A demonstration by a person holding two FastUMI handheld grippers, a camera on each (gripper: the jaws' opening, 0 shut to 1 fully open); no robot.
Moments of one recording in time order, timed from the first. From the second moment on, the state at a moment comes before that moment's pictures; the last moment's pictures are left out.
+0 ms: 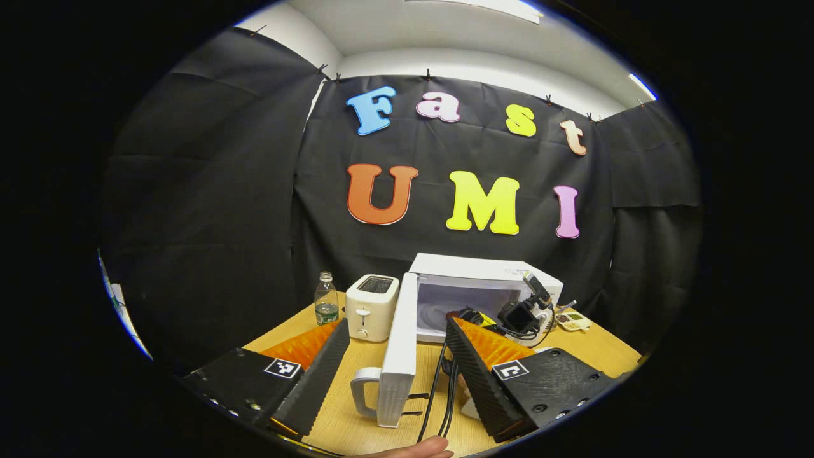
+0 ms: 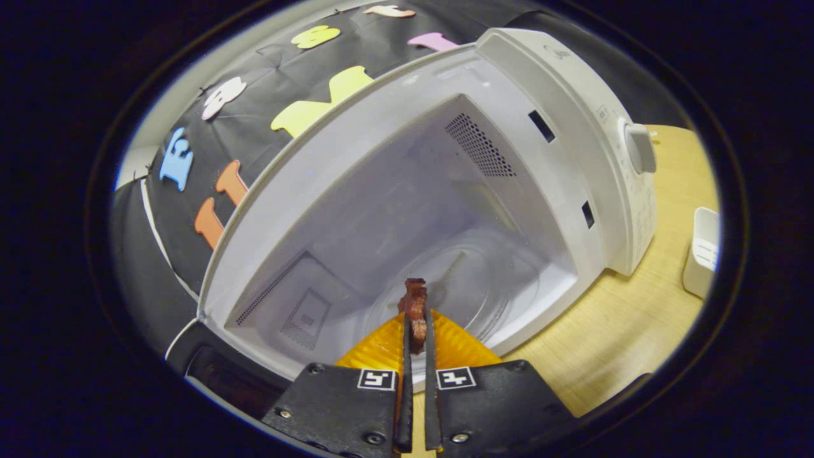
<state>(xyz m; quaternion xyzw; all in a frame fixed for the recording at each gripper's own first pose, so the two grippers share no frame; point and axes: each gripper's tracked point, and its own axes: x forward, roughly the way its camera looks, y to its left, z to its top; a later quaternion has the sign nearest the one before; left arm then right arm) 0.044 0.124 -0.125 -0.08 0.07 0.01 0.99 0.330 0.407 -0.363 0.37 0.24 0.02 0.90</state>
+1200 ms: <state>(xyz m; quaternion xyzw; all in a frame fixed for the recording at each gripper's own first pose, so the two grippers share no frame) 0.020 0.171 -0.144 -0.07 0.06 0.04 1.00 0.290 0.360 -0.285 0.21 0.14 0.04 0.97</state>
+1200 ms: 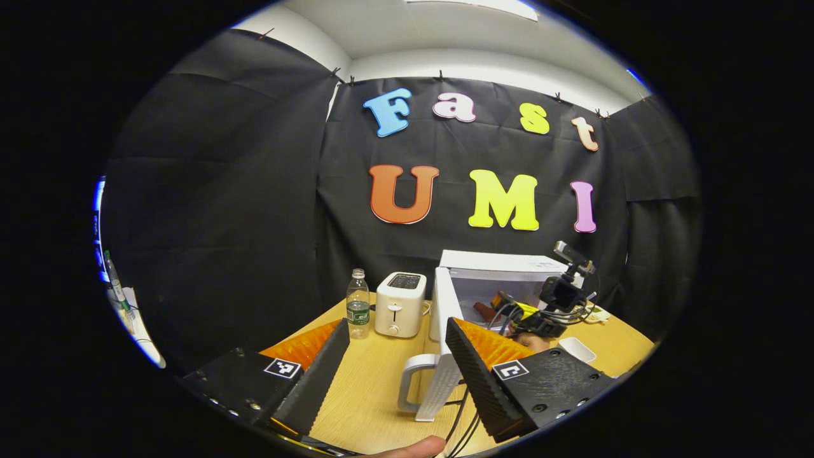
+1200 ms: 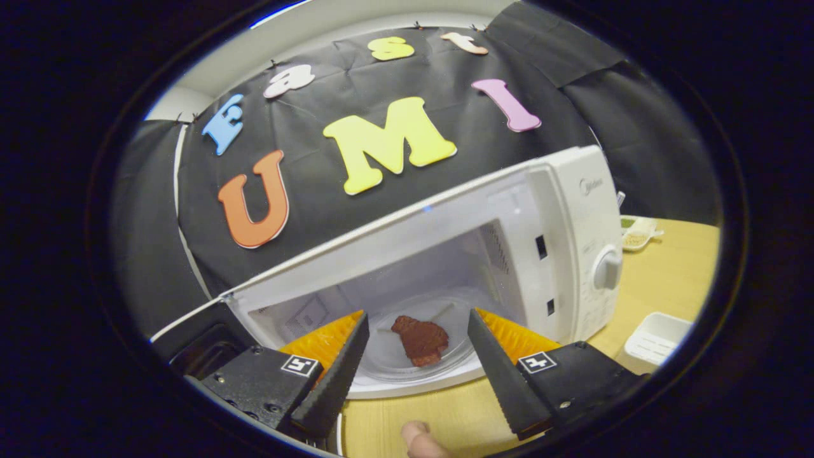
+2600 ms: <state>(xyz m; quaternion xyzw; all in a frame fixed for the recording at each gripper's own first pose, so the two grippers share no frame) 0.032 0.211 -0.205 -0.06 0.08 0.02 0.99 0.030 0.081 -0.052 0.01 -0.01 0.06 1.00</state>
